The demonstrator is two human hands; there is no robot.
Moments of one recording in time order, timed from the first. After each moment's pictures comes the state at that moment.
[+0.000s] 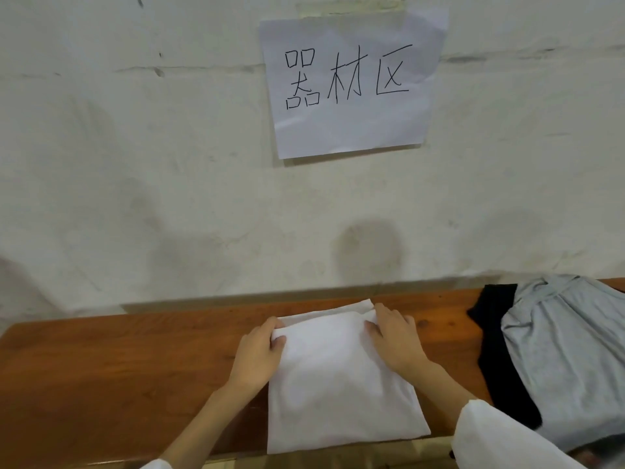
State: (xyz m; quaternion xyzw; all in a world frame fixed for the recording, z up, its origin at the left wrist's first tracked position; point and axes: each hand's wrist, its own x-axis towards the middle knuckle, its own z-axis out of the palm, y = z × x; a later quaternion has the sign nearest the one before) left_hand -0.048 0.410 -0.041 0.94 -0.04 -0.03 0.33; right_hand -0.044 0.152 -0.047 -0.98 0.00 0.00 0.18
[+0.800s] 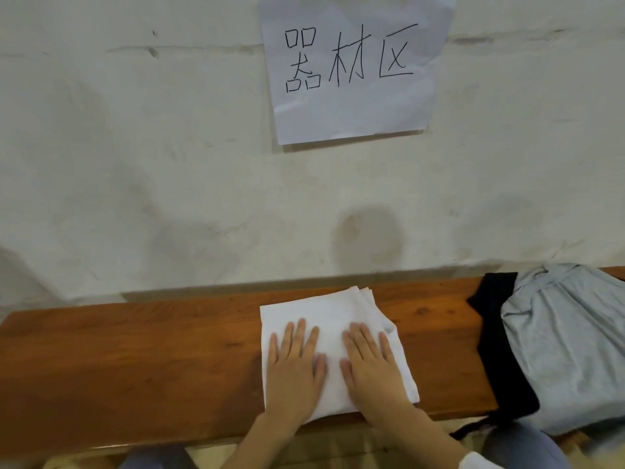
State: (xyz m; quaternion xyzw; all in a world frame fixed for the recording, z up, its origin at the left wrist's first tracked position) left_hand -0.091 0.357 -0.085 0.99 -0.10 -0.04 0.11; right_hand -0.106 0.200 -0.084 -1.00 -0.04 0.03 0.08
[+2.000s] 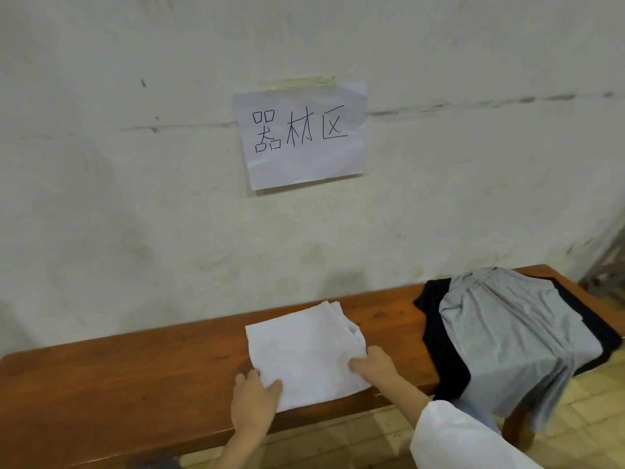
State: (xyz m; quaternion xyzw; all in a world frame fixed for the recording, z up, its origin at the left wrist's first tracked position) left_hand -0.139 0.375 -0.048 0.94 0.16 -0.10 0.30; right_hand -0.126 0.156 -0.044 -0.88 0.24 0.16 0.37
